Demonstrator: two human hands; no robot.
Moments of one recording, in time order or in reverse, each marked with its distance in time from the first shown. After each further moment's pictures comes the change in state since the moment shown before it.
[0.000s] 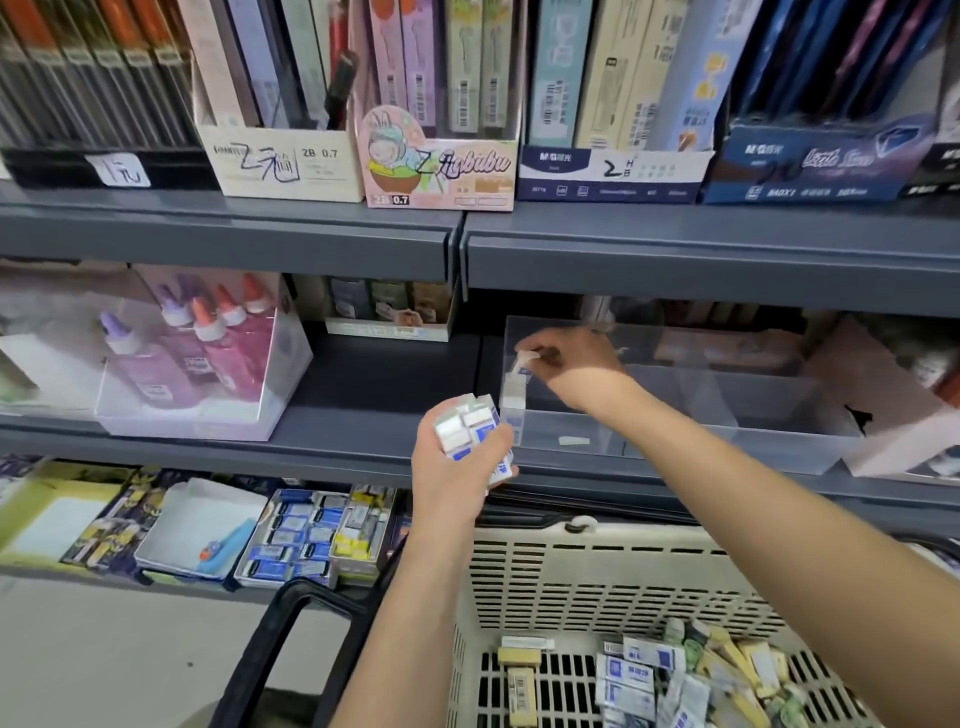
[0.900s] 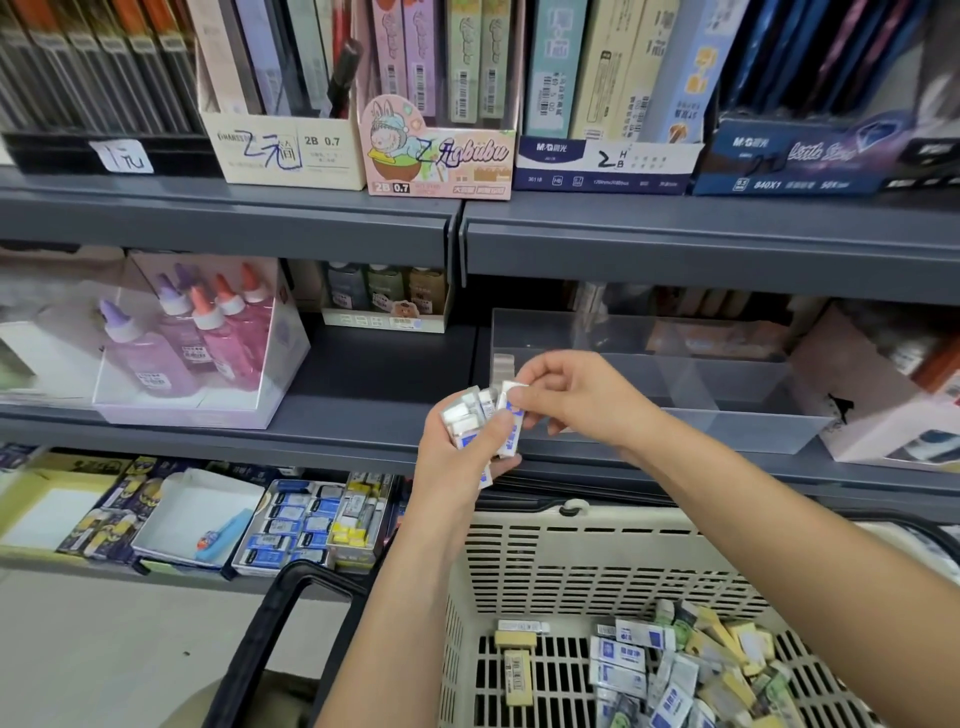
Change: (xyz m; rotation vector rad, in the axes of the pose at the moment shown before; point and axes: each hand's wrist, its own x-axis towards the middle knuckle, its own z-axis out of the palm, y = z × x) left_hand -0.003 -0.001 -0.005 -0.075 -0.183 -0.054; right_hand -0.071 -0.029 -0.024 0.606 -0.249 0.076
